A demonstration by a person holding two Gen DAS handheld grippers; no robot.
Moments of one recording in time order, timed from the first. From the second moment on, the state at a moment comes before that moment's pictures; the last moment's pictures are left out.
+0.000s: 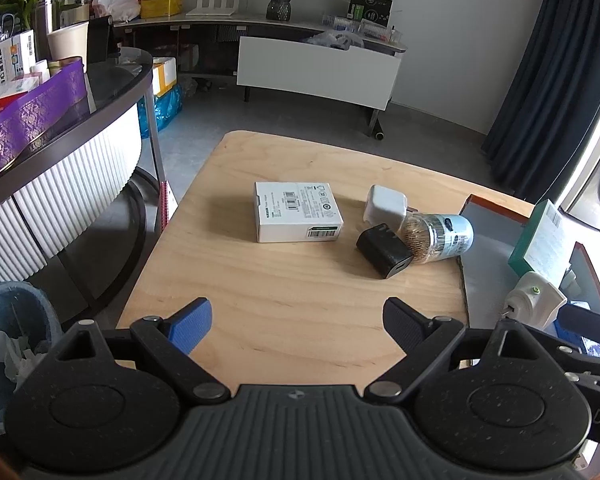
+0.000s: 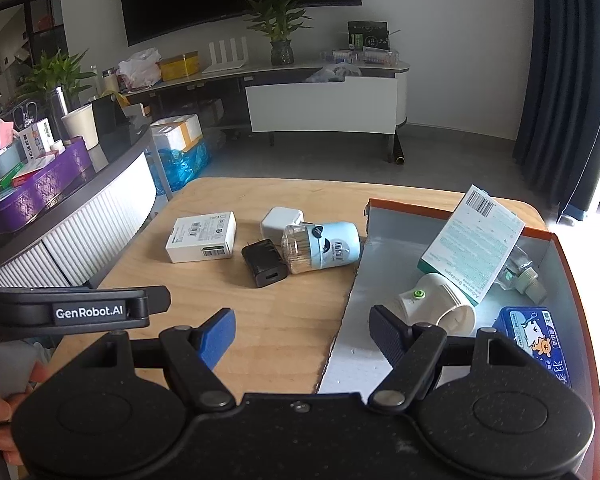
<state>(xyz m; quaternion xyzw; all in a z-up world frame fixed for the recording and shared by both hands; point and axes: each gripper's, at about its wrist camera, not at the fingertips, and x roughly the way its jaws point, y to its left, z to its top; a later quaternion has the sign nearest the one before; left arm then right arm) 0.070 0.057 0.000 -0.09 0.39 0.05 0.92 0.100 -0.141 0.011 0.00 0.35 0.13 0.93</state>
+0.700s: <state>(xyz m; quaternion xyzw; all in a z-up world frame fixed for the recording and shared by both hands) 0.173 0.064 -0.029 -0.09 0.39 0.09 0.91 0.142 -0.141 0.005 0.00 0.35 0.14 0.93</state>
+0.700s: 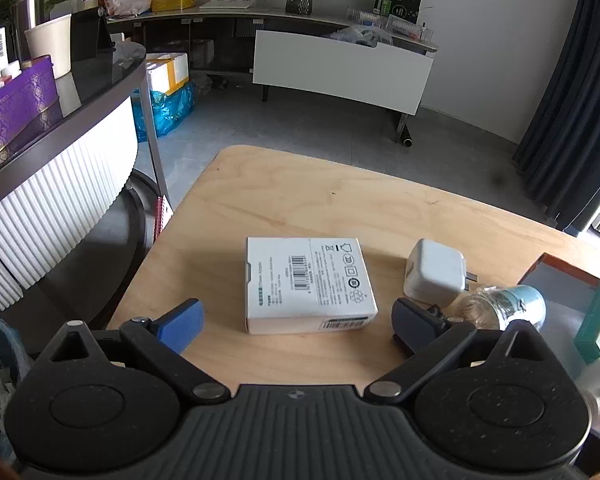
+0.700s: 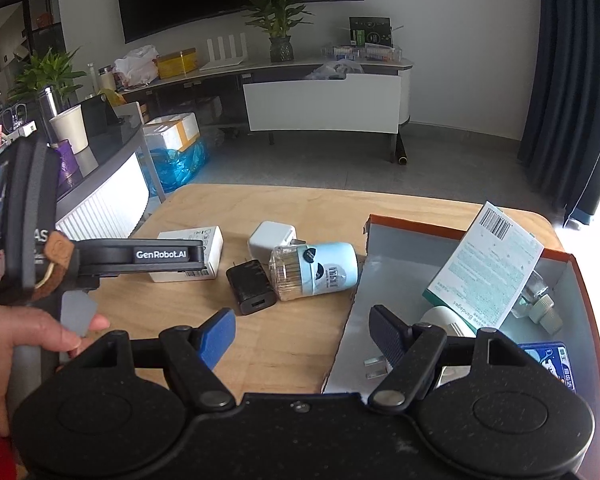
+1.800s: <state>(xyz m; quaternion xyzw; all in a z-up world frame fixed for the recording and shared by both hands) 0.135 0.093 -0.031 -0.06 0.38 0.07 0.92 0.241 -0.058 -0.054 -0.09 0.41 0.24 0.88</state>
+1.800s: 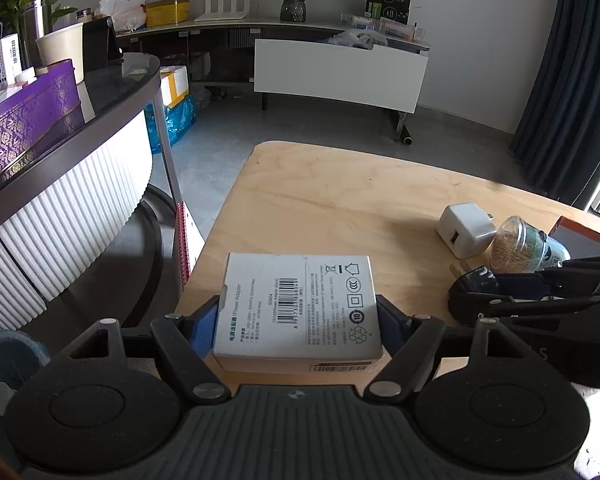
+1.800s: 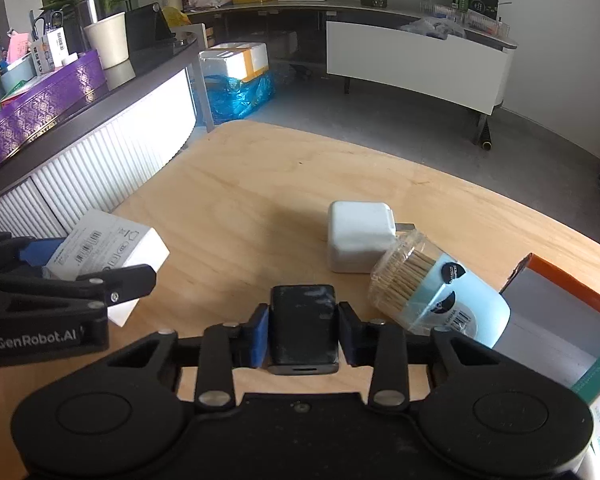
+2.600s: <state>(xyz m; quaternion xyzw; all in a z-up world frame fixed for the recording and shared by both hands) 0.054 0.055 0.013 -0.05 0.35 0.05 0.93 0.115 -0.106 0.019 -0.02 0.35 0.18 0.92</state>
